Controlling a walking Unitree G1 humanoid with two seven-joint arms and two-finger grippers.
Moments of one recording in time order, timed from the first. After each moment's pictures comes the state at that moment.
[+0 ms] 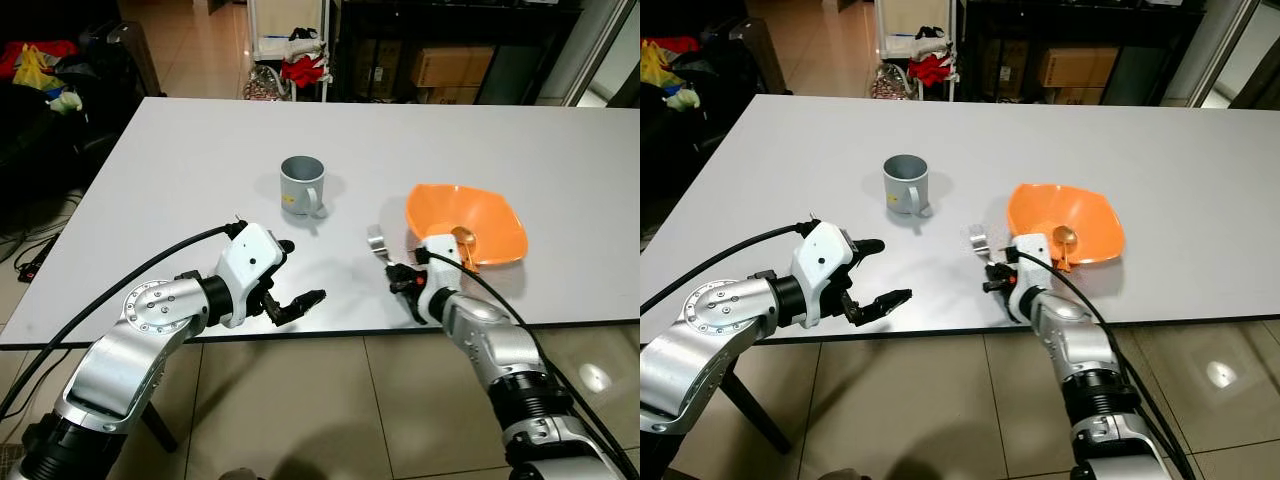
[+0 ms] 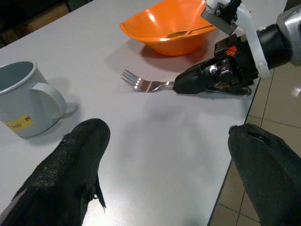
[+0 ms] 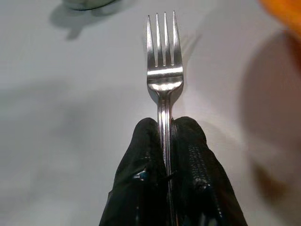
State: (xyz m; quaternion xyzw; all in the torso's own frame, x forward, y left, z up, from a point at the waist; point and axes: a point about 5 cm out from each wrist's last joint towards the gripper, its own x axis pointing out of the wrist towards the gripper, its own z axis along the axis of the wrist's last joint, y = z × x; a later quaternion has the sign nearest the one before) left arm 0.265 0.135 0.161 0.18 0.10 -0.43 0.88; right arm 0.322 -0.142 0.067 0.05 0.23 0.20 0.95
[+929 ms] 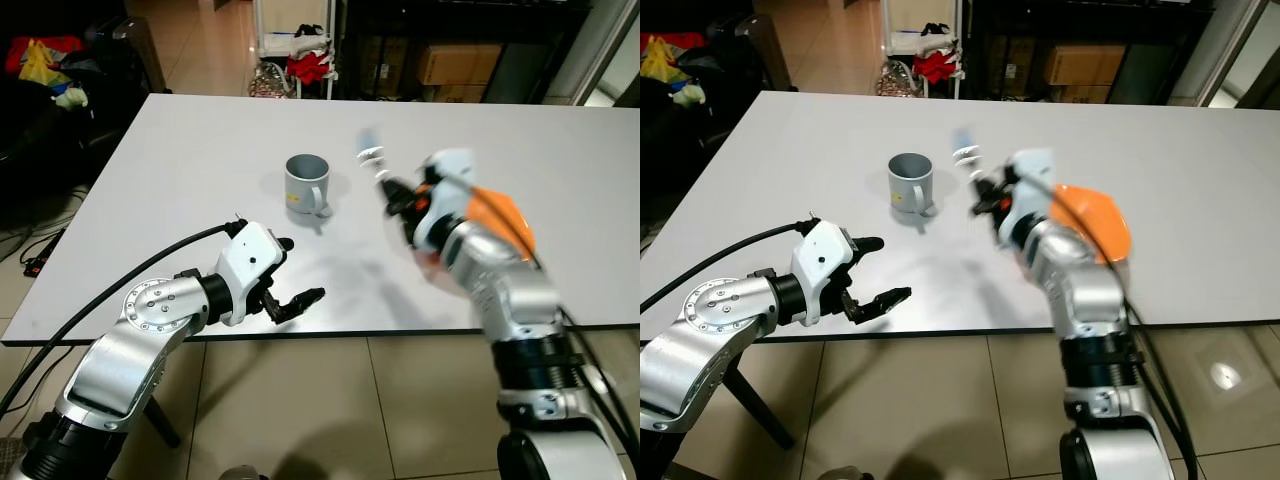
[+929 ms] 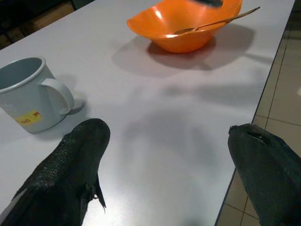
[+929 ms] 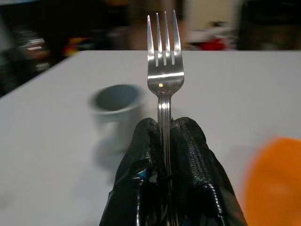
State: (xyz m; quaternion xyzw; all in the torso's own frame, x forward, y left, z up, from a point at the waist) left arm 0.266 0.135 0.162 0.18 0.09 -0.43 0.88; right arm 0.349 -0.135 0.179 0.07 0.08 0.17 0.98
